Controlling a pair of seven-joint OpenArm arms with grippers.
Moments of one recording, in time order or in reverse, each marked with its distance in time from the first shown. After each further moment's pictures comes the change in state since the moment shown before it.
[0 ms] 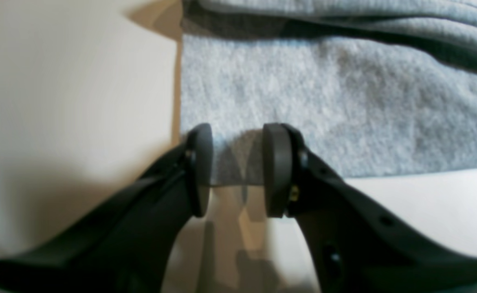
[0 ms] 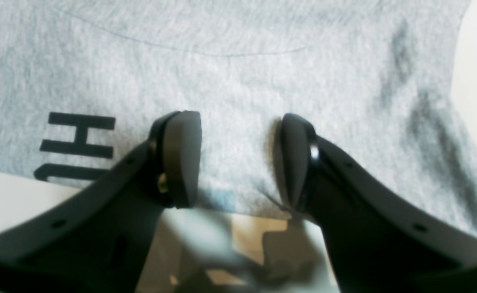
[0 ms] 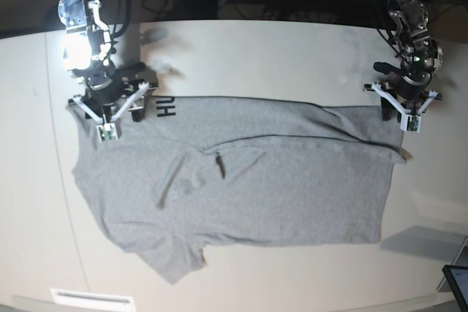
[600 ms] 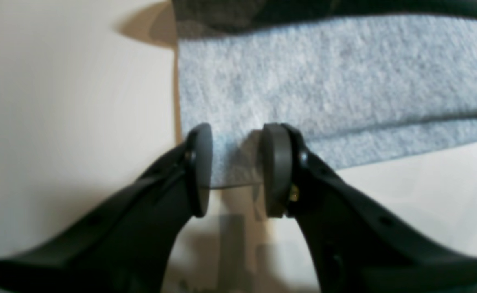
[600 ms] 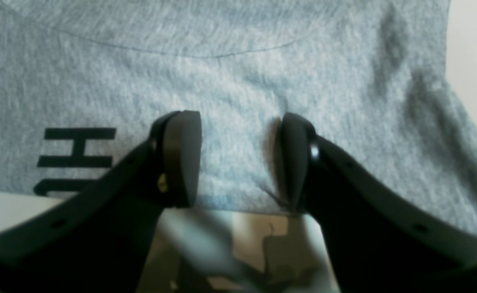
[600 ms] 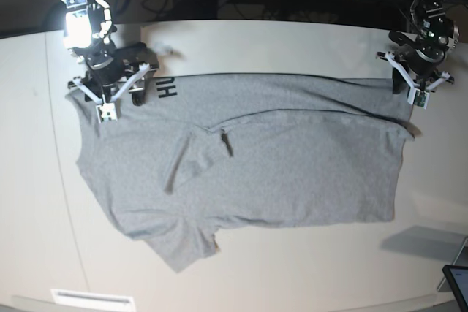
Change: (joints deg) left arm 10.8 -6.6 -0.6 4.3 -1.3 -3.7 -0.8; right arm -6.5 0.0 0.0 3.3 -0.4 -0.4 2.8
